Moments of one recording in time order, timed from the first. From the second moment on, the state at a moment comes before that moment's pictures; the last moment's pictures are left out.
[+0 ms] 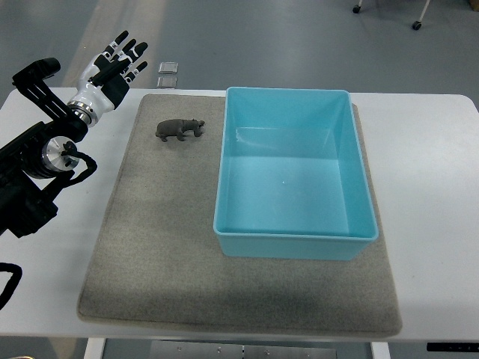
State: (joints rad) left arm -0.80 0.30 -0.84 -0.66 0.09 -0.18 -0.23; right arm 0.03 0.00 -0.01 0.10 -0.06 0.19 0.08
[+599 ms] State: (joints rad) left arm -0.79 0.30 -0.84 -0.65 0.09 -0.18 -0.23; right arm 0.03 0.00 -0.01 0.10 -0.06 0.19 0.08
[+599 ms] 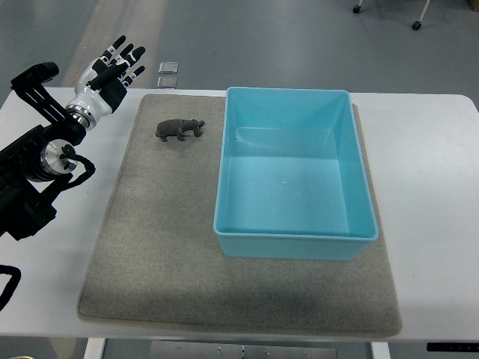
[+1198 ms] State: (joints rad) left arm -0.82 0.34 -0.84 -0.65 0.10 -0.21 -0.23; right arm 0.03 0.00 -0.01 0.10 -0.06 0.19 0.08
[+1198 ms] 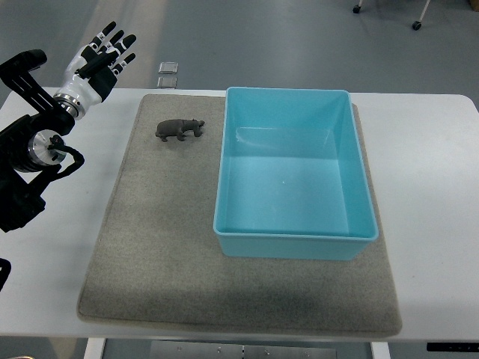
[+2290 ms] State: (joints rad) left arm -0.89 0.37 -0.78 -0.63 0.30 -0.16 -0.21; right arm 0.03 0.00 -0.01 0.10 -0.06 0.19 0.08
